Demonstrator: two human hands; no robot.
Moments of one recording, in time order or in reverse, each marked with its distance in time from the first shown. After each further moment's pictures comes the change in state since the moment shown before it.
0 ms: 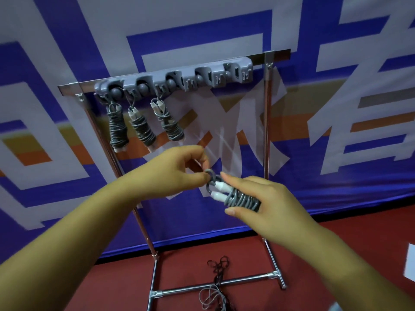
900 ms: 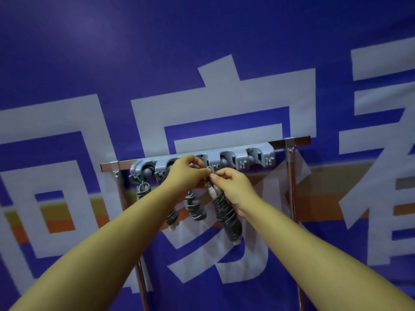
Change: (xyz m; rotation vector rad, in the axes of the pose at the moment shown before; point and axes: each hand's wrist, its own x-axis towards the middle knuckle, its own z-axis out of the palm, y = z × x) left_hand 0.125 -0.018 -0.093 -0.469 0.622 -0.181; right_hand 0.236 -0.020 0.009 0.608 0.144 0.195
